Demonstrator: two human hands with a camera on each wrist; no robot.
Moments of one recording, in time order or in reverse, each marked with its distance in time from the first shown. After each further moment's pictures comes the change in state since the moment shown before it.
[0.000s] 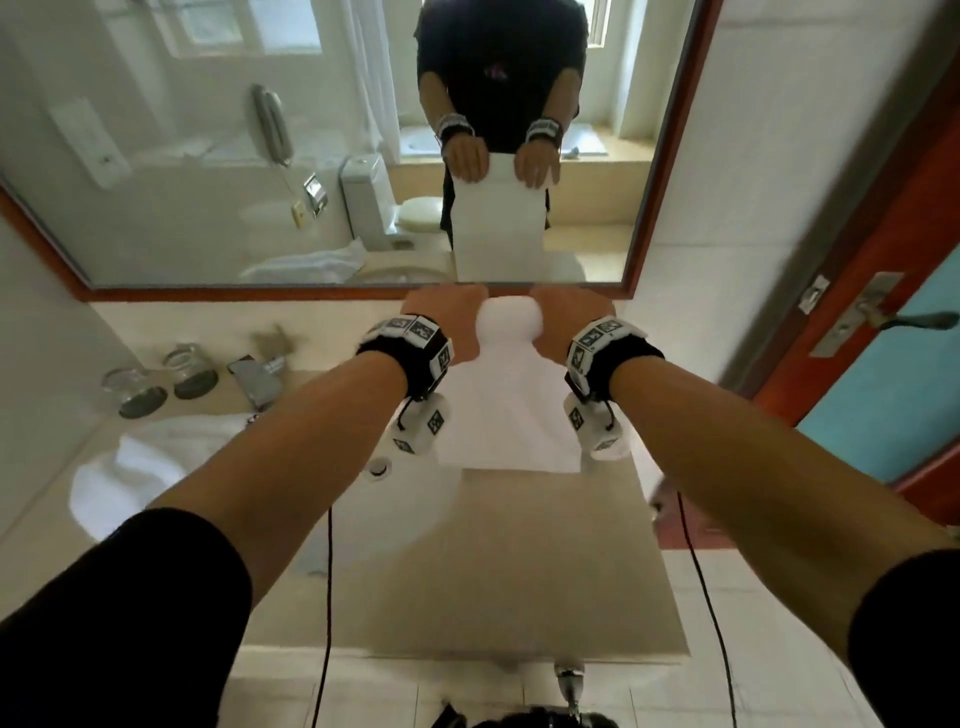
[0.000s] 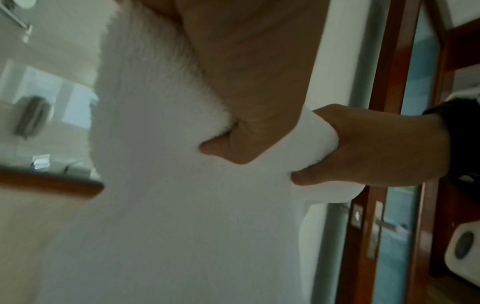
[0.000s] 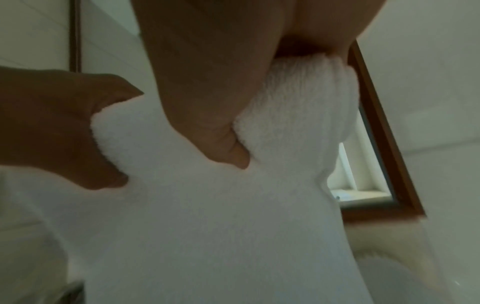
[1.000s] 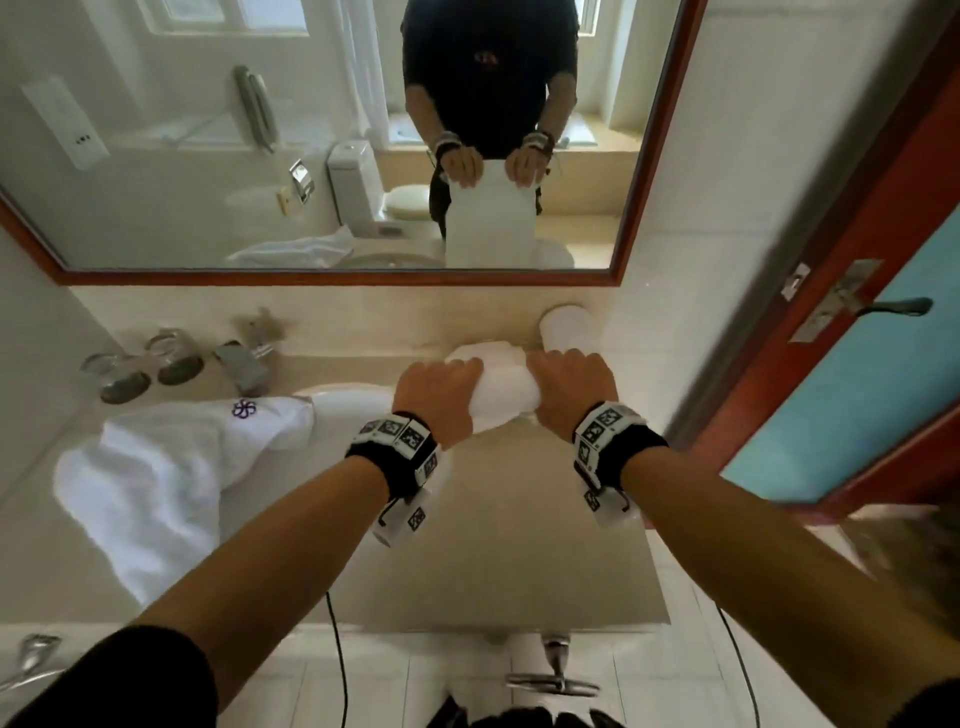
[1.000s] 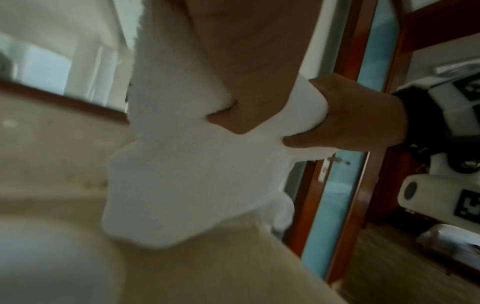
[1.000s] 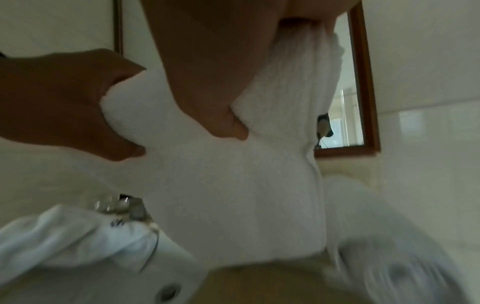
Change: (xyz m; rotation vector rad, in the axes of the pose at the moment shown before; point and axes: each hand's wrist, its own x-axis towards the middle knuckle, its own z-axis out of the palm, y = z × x) left_hand -0.079 0.027 0.065 -0.012 0.015 0.063; right_hand -0.083 -0.004 0.050 -0.086 0.031 -0.095
